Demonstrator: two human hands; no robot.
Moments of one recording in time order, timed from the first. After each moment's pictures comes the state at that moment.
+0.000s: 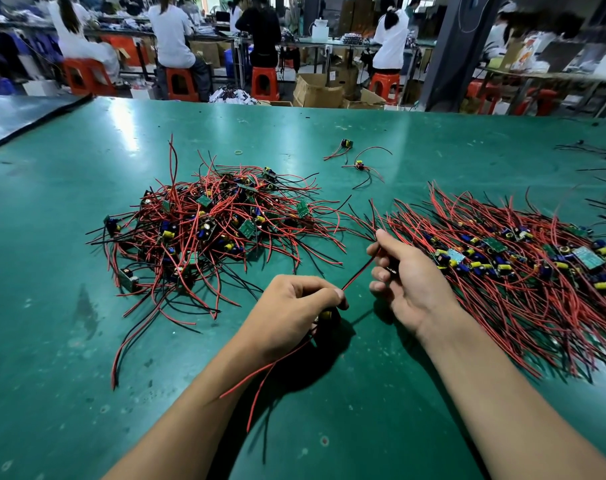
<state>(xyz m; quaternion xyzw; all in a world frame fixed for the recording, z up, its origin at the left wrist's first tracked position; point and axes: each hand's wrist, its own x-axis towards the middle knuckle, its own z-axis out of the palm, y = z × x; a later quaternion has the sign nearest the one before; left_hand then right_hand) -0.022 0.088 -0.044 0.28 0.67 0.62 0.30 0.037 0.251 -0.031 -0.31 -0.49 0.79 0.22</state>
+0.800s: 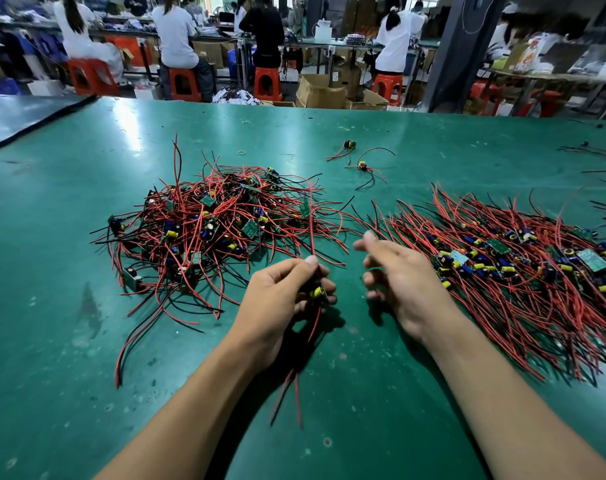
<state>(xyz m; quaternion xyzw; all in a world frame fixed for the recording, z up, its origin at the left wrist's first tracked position) -0.027 0.090 -0.044 0.15 0.57 0.75 0.29 0.039 0.251 -0.046 -0.25 -0.60 0.73 0.20</state>
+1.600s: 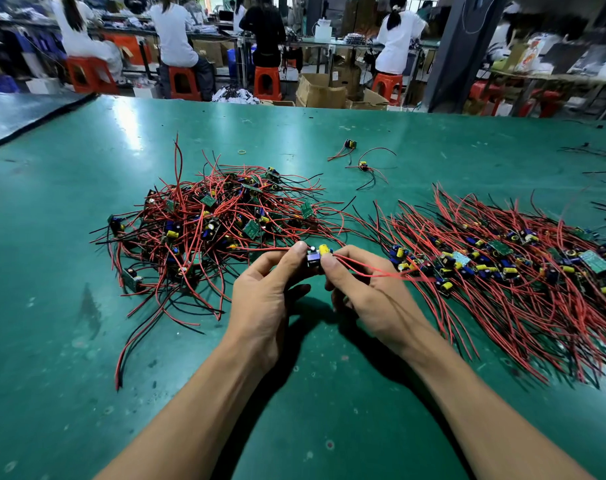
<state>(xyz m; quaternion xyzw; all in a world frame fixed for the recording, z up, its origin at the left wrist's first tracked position) -0.030 0.088 -0.042 0.06 0.50 0.83 0.26 0.040 0.214 -0.043 -0.07 -0.77 0.60 0.19</state>
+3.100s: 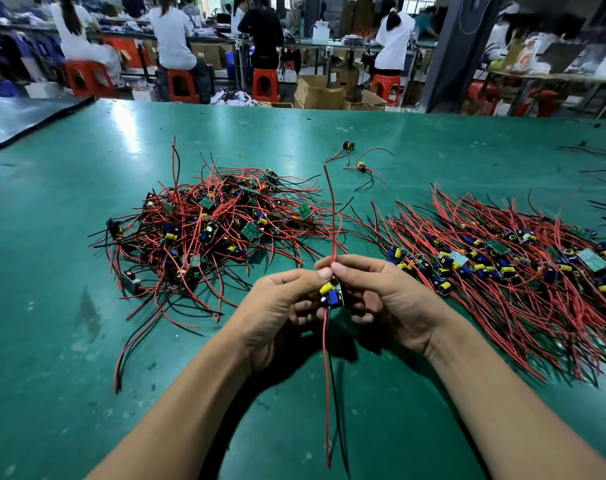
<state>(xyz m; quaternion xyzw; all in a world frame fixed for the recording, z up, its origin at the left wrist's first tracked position) -0.035 0.085 -0.050 0.15 0.49 0.75 0.42 0.045 0.239 -0.042 -0.09 -0.60 0.79 -0.01</state>
